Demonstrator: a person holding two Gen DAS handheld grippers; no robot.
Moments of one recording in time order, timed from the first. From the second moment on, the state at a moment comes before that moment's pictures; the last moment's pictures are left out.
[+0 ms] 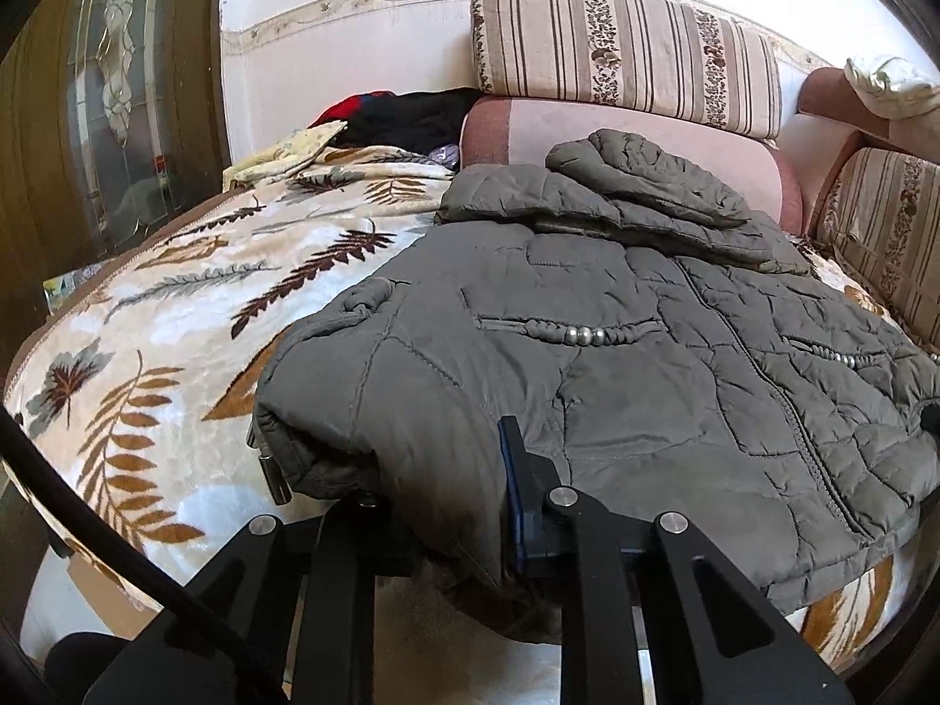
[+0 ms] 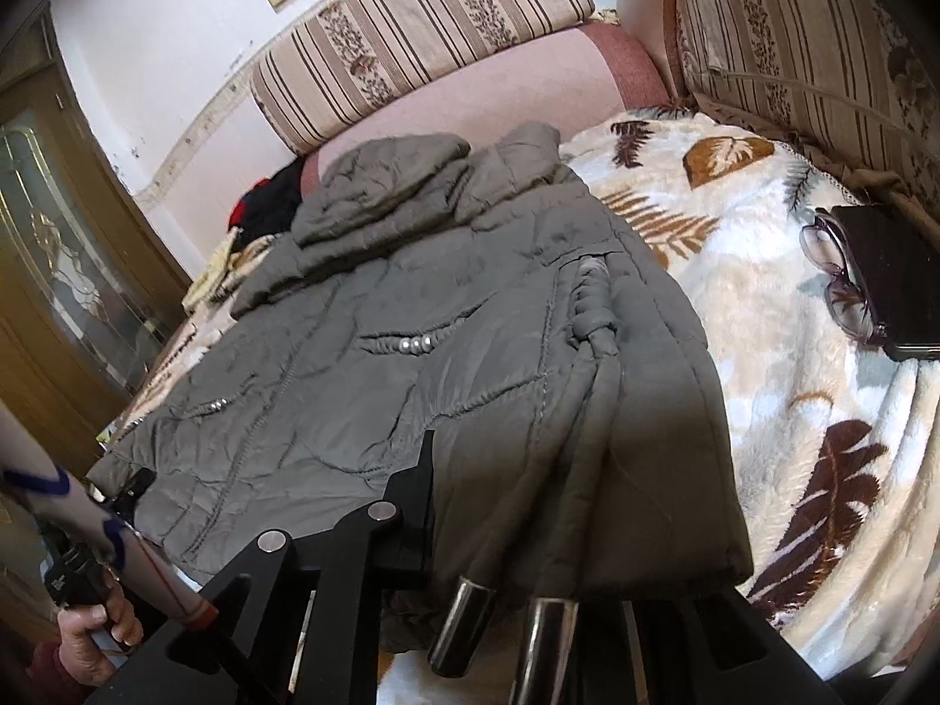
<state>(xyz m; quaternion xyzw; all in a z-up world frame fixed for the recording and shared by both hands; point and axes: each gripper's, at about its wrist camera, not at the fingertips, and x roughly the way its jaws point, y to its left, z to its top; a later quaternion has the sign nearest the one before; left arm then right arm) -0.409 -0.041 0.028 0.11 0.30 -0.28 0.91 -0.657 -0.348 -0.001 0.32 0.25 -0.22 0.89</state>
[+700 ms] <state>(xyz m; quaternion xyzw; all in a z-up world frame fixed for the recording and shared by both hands) -0.420 -0.031 0.057 0.12 0.28 -0.29 0.91 -0.685 -0.332 0.019 0.33 0.23 -0.20 0.89</state>
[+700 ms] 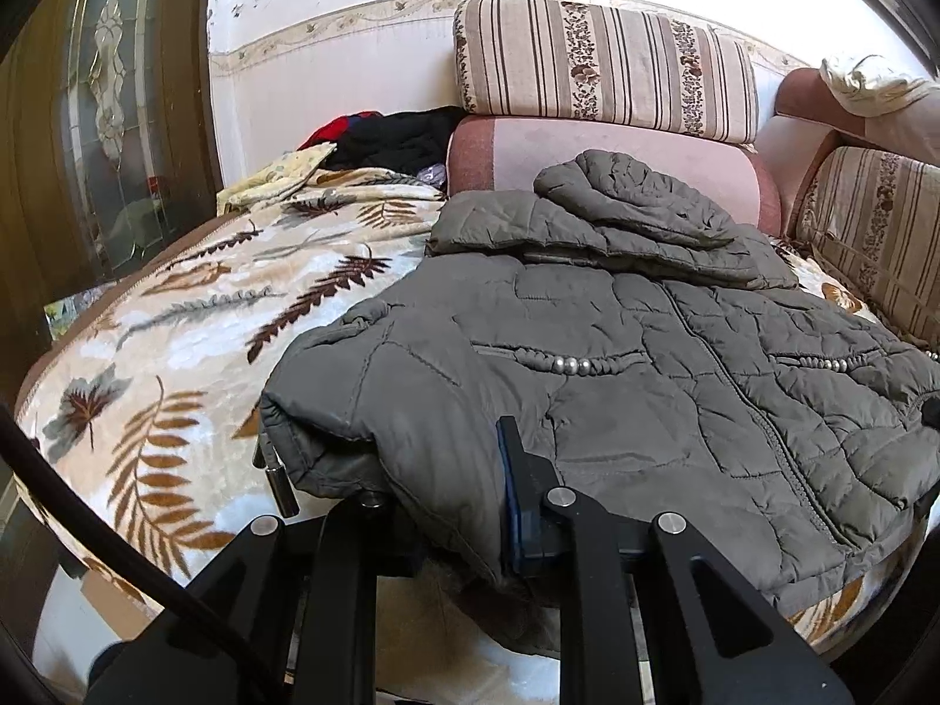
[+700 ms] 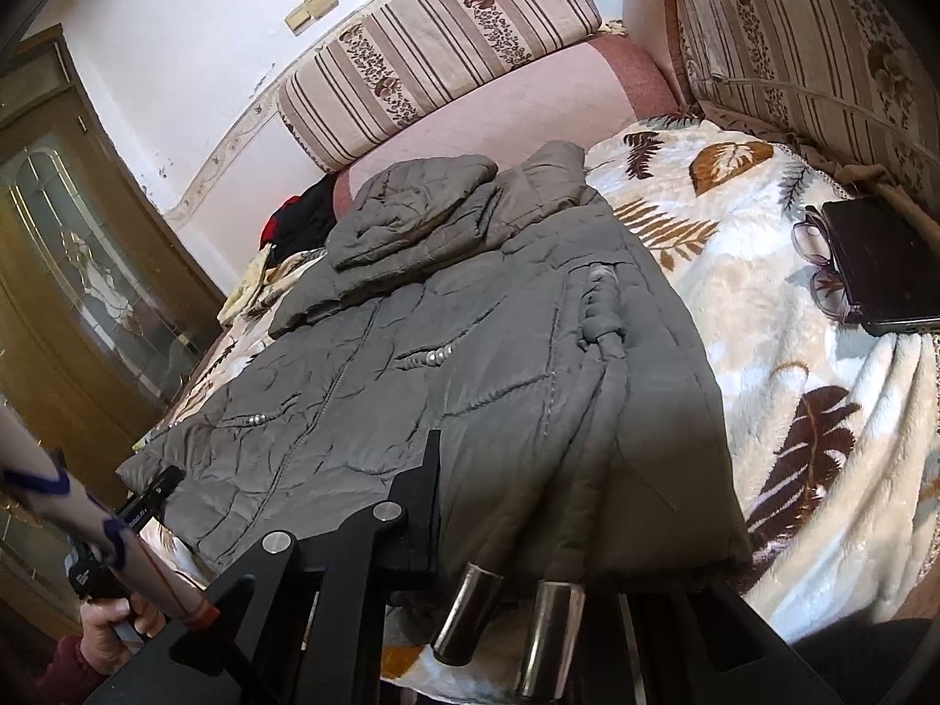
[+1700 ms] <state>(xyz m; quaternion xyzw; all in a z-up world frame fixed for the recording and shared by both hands) -0.305 -0.114 0.218 0.05 0.25 -0.34 0.91 -0.615 -0.421 0.177 0.33 0.13 -0.15 0.92</state>
